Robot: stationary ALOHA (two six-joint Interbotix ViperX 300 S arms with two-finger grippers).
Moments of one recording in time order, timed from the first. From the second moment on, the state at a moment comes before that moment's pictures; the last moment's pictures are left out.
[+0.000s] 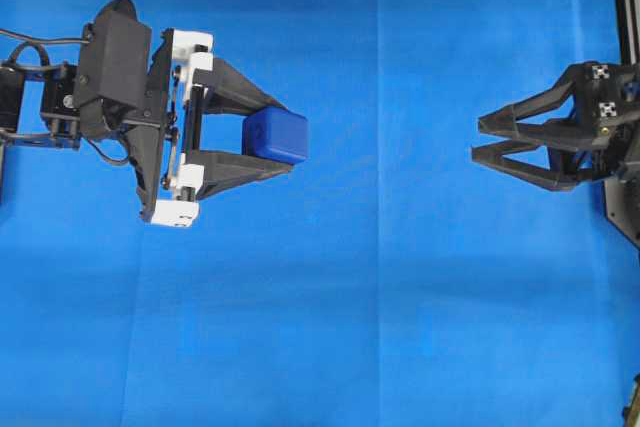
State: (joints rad) left arm -0.04 -0.32 0.70 0.02 -0.23 -0.08; right arm 0.01 -0.83 1.07 -0.64 -0.17 -0.63
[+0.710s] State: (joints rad) left arm -0.04 -0.32 0.70 0.02 -0.23 -0.09; right arm 0.01 -0.78 1.04 -0.64 -0.18 -0.63
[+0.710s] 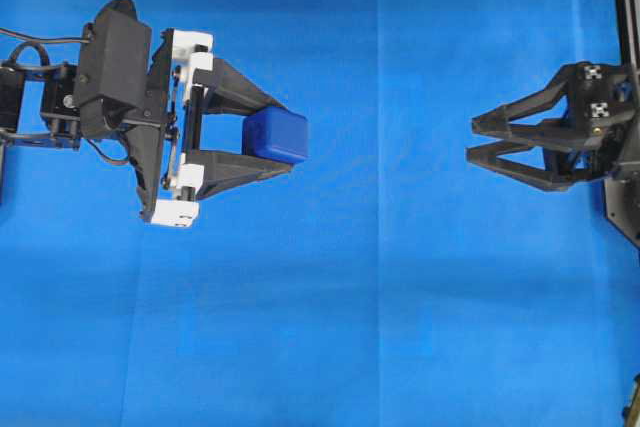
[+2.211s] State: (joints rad) left arm -0.04 -0.33 0.70 0.02 -0.20 -0.09; right arm -0.01 -0.13 0.47 -0.66 -0.19 -0.71
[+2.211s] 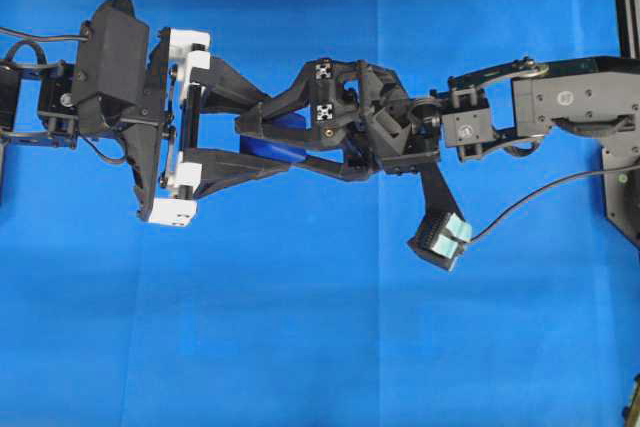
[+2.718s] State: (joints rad) left arm -0.03 -0.33 0.70 0.02 -0.20 -0.09; right arm 0.00 -0.15 0.46 -0.66 -0.08 -0.70
